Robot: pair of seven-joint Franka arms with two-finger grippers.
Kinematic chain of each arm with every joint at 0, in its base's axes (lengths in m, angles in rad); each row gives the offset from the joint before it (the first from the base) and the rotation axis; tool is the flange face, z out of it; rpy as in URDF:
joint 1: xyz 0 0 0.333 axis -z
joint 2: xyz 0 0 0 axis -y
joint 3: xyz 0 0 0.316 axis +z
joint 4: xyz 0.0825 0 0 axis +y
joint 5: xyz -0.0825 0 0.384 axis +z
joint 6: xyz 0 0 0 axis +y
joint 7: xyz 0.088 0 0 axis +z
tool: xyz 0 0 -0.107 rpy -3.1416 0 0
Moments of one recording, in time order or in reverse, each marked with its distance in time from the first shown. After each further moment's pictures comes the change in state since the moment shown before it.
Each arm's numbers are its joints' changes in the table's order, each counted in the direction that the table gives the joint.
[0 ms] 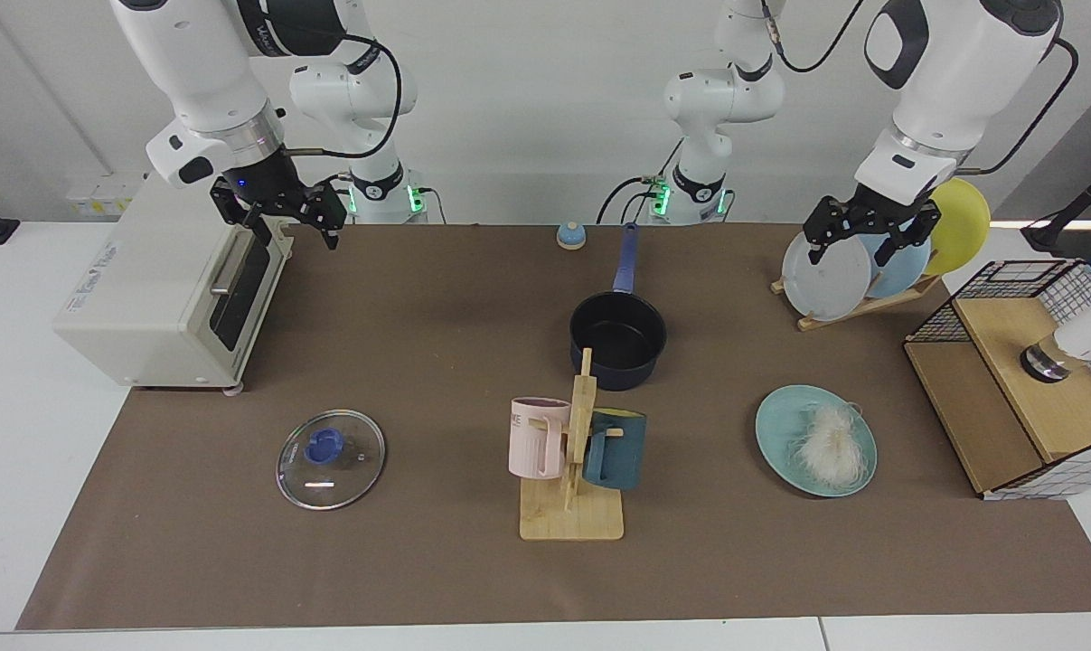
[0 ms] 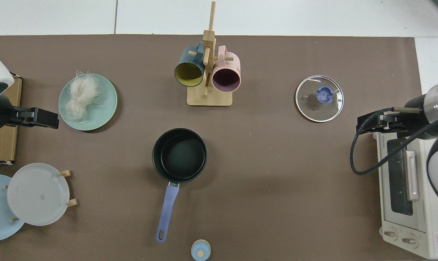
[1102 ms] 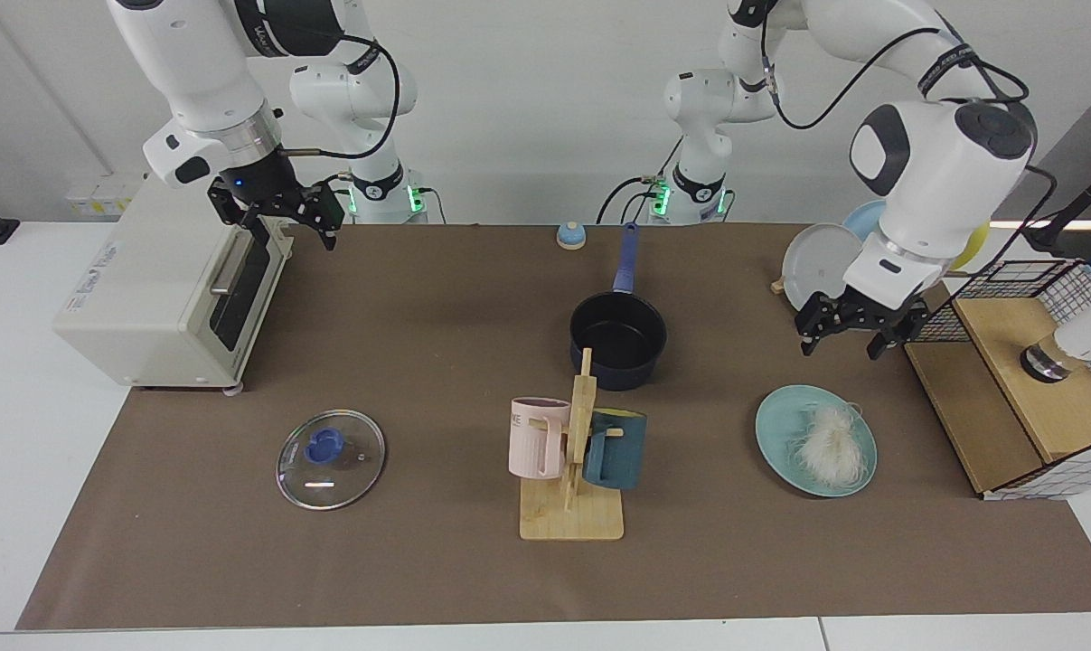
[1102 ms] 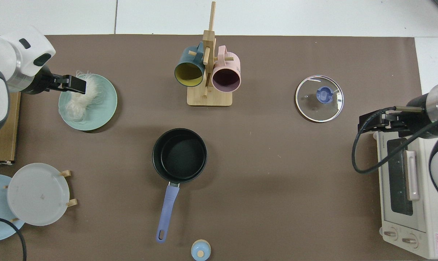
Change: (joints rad) left arm 0.002 -0.262 -0.017 -0.094 -0.011 -0.265 -0.023; right arm 0.008 0.000 -0.001 0.000 0.000 -0.011 0.000
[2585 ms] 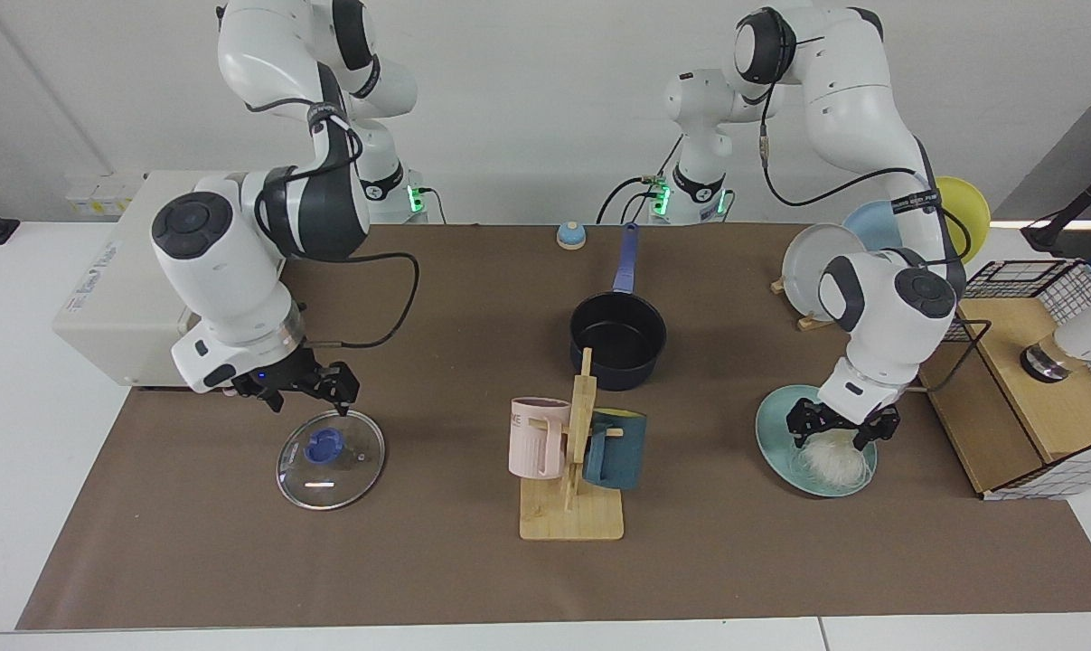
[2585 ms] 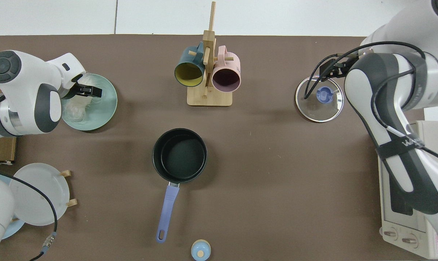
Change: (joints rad) left arm -0.015 -0.242 0.056 0.135 0.023 -0.434 -0.093; right arm -0.013 -0.535 0.002 -0.337 -0.046 -0.279 0.005
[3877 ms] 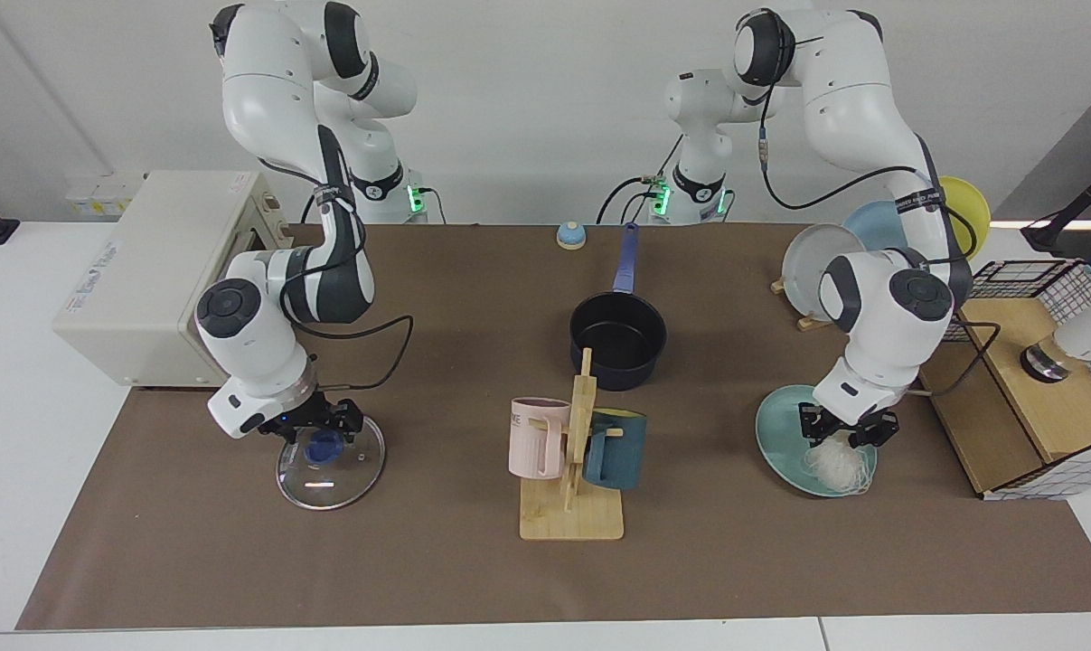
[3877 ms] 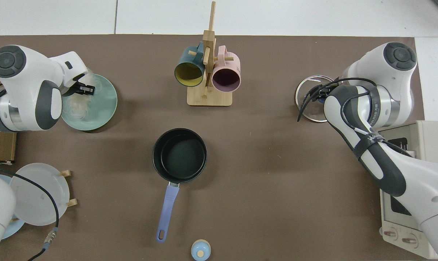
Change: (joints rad) left arm 0.001 -0.006 -0.012 -0.050 0.069 0.057 -0.039; right arm 0.044 -0.008 0.006 0.306 0.001 -0.290 0.125
